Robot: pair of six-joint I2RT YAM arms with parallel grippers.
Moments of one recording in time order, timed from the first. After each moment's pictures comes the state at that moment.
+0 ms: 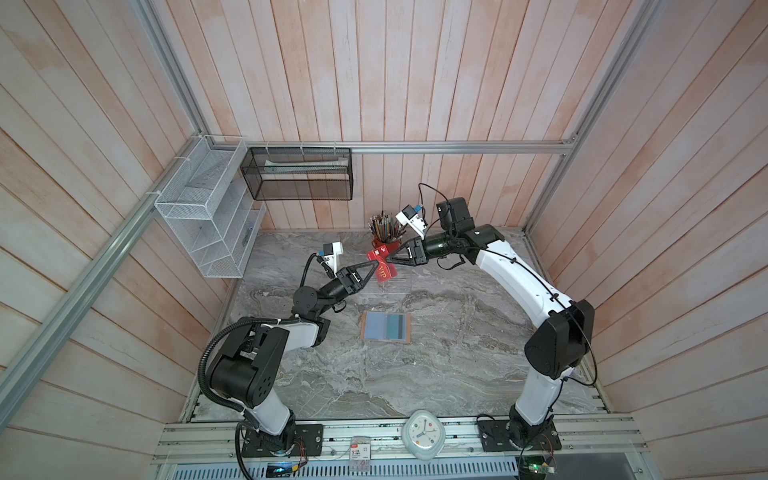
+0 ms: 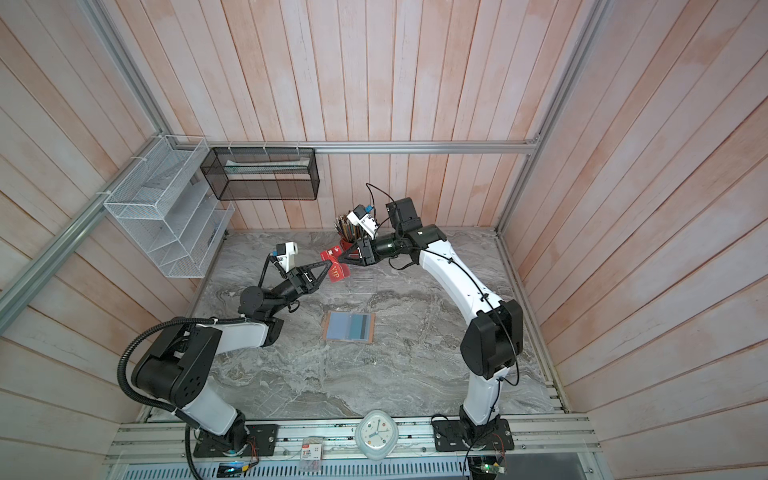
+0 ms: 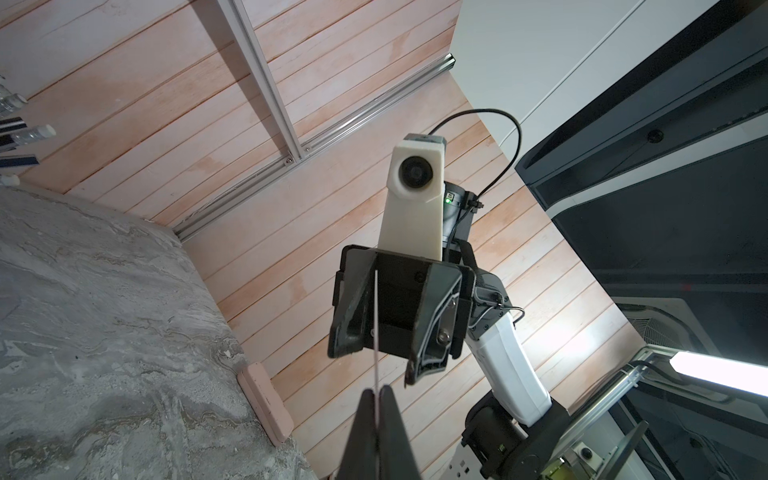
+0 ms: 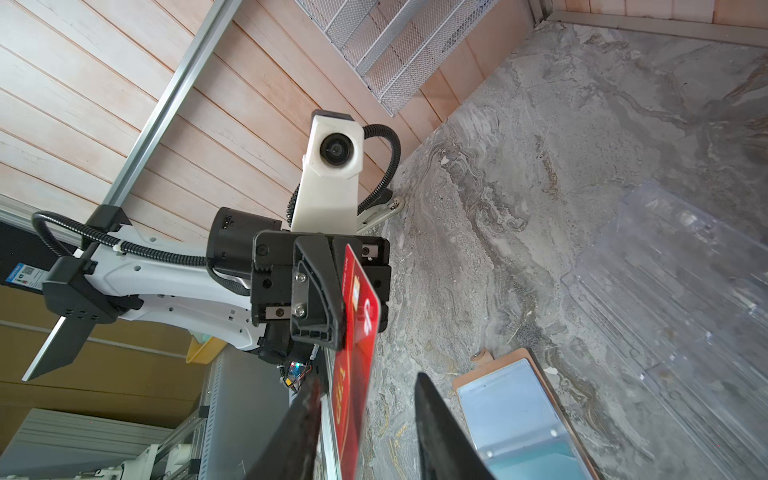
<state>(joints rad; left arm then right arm) -0.34 1.65 0.65 1.52 0.70 -1.38 0.50 1.84 1.81 -0.69 -1.03 0.13</state>
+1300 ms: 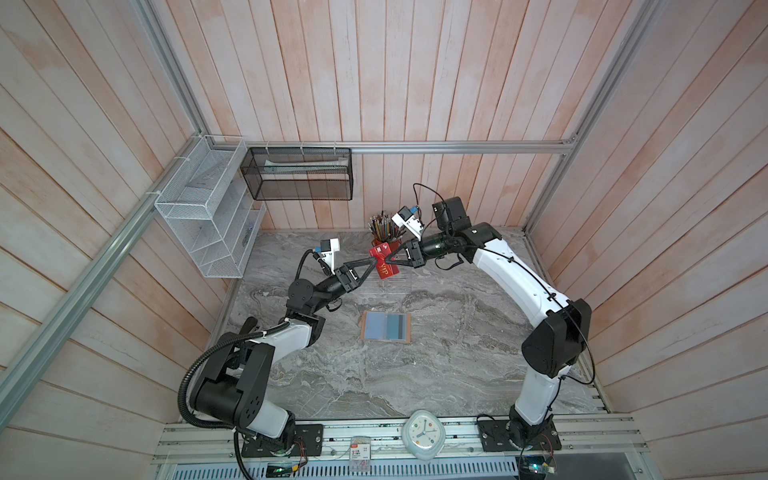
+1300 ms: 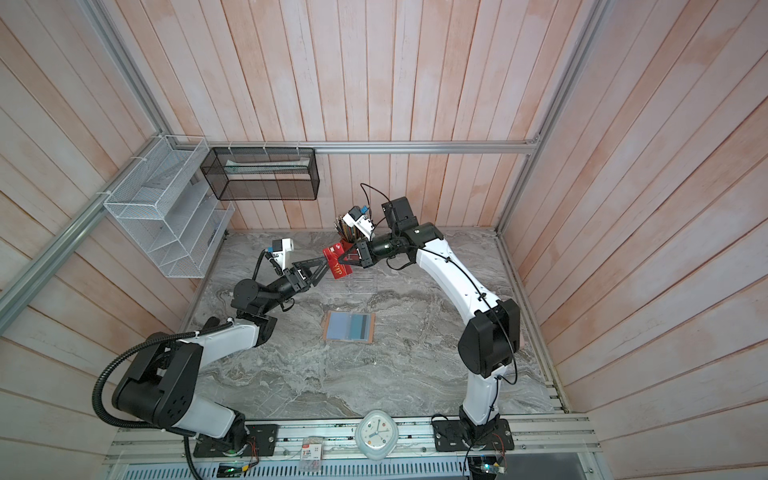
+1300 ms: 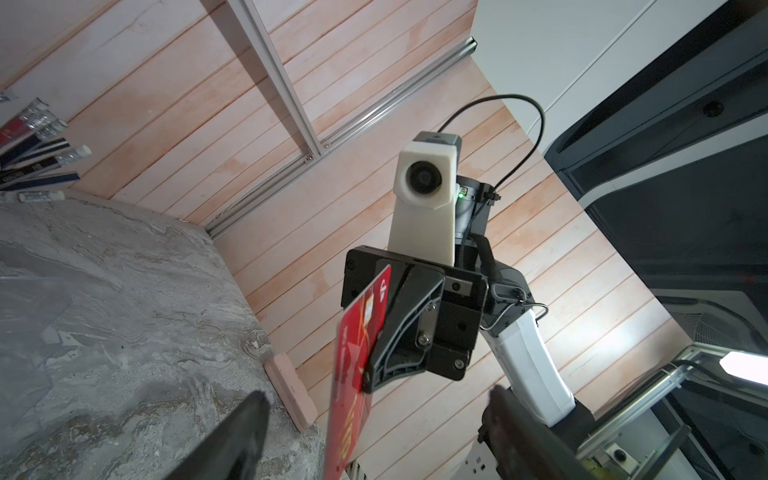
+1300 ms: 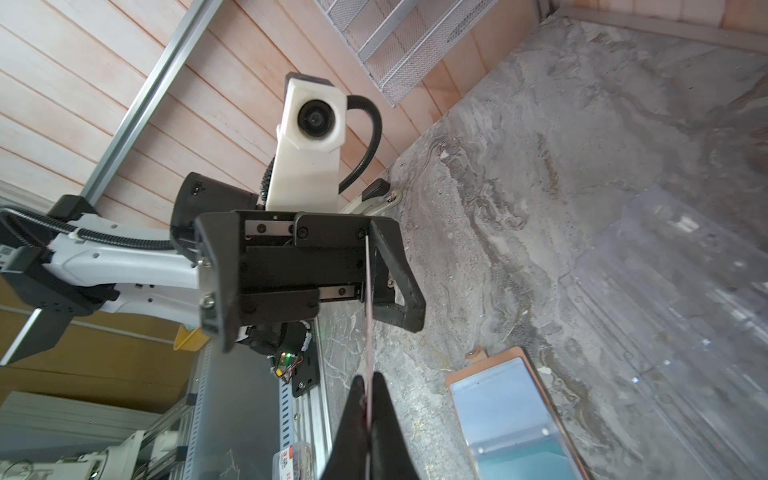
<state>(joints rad) -0.31 1.51 0.67 1.25 0.72 -1.27 0.52 1.87 1.90 -0.78 -0.96 0.06</state>
